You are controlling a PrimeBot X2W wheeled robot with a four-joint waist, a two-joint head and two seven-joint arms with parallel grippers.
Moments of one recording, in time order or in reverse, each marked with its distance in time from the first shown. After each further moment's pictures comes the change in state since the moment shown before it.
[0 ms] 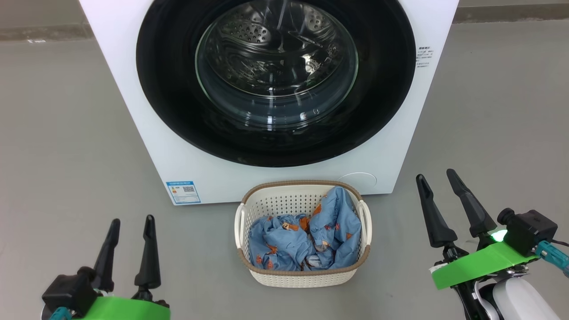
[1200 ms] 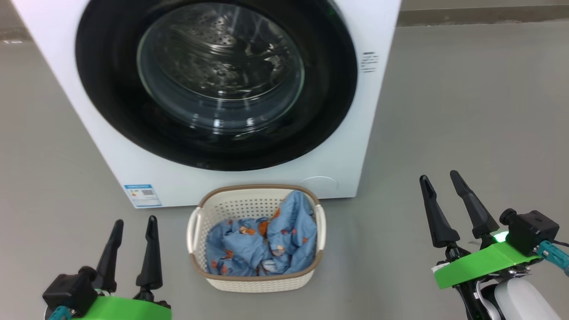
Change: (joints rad) left arm 0.000 0.014 -0.020 0.001 -0.042 0.000 0.008; right arm 0.000 0.005 -0.014 0.019 0.000 0.000 0.000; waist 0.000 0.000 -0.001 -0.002
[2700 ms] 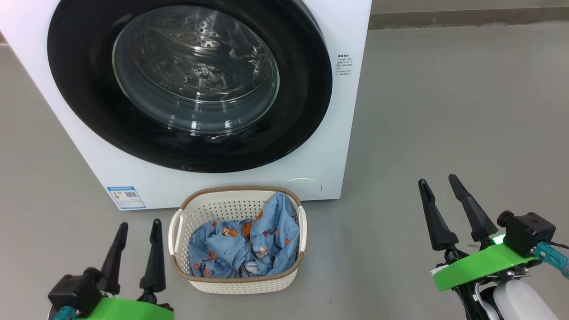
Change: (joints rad) left arm 0.000 0.011 -0.025 0.017 -0.007 0.002 -0.001; right arm 0.000 -0.004 0.008 0.023 0.001 0.000 0.000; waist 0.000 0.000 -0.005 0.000
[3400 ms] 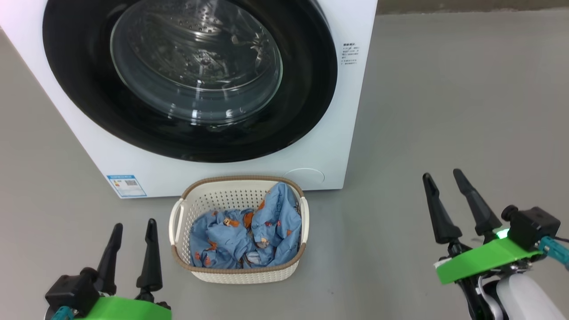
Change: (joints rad) left arm 0.000 0.000 0.006 -0.001 0.000 0.031 0.000; right arm -0.011 0.000 -0.013 0.007 -0.002 0.000 0.000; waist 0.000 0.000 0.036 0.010
